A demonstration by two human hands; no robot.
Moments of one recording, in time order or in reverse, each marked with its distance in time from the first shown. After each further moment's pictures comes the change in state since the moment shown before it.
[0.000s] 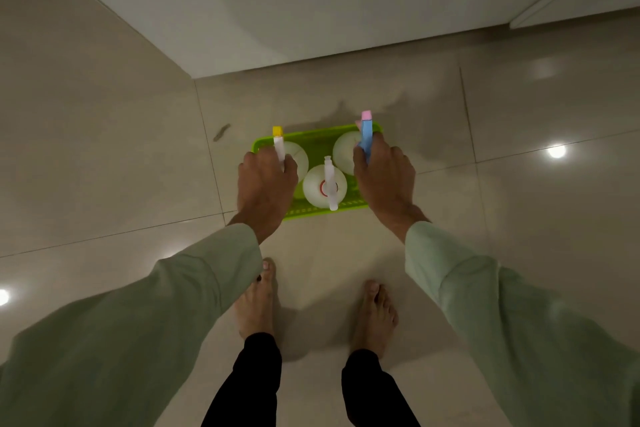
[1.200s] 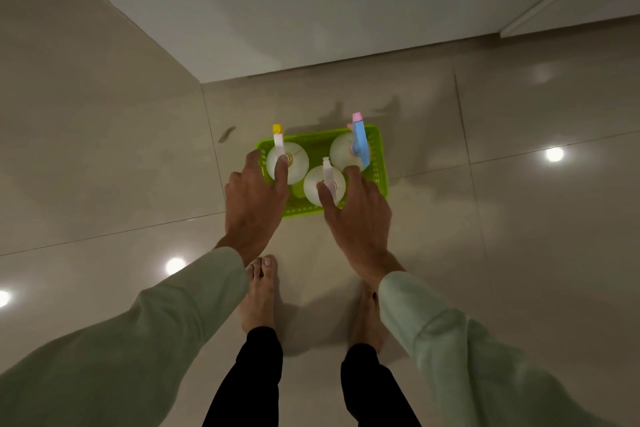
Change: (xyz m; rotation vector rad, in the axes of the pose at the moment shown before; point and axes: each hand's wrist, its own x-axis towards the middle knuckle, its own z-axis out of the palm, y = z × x) left_hand -0.031 -0.011 -0.028 -0.129 0.025 -0.016; right_hand -0.079 -0.029 -0.002 0.132 0.055 -0.024
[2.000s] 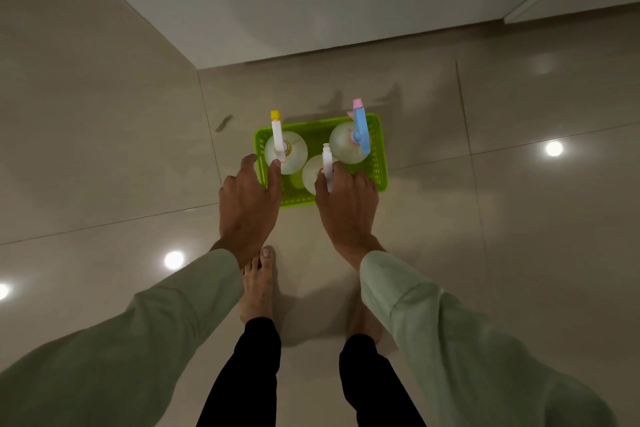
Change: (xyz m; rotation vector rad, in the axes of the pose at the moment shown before) left_hand -0.012 -0.025 0.007 0.029 -0.033 -0.008; right_hand 0.001 -0.018 0.014 -0.059 0.065 0.003
